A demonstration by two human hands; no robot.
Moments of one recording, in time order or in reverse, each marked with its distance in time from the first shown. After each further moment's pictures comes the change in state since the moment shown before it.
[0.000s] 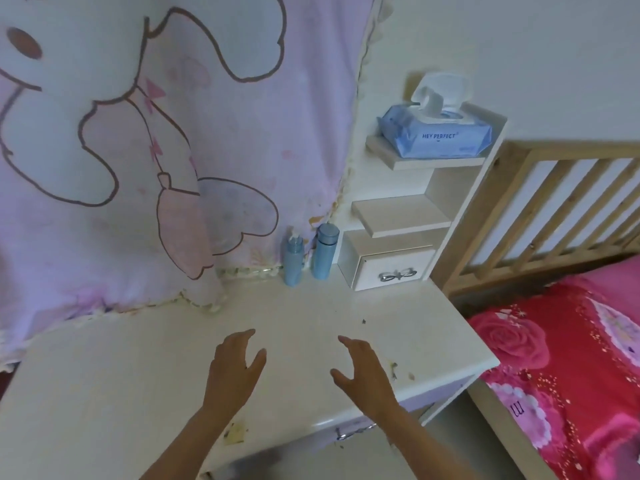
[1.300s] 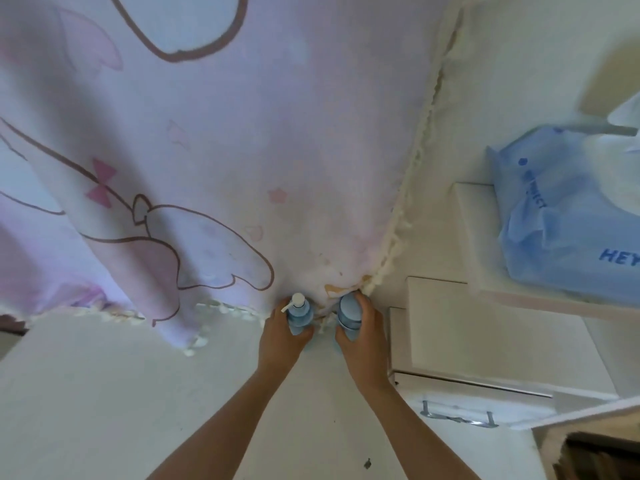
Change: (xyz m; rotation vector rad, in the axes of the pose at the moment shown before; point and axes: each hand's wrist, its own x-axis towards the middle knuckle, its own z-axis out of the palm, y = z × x) left_hand 0.238 0.094 0.110 -0.201 0.299 -0.376; right_hand 0.303 0.039 -0.024 0.389 0.029 -0.174
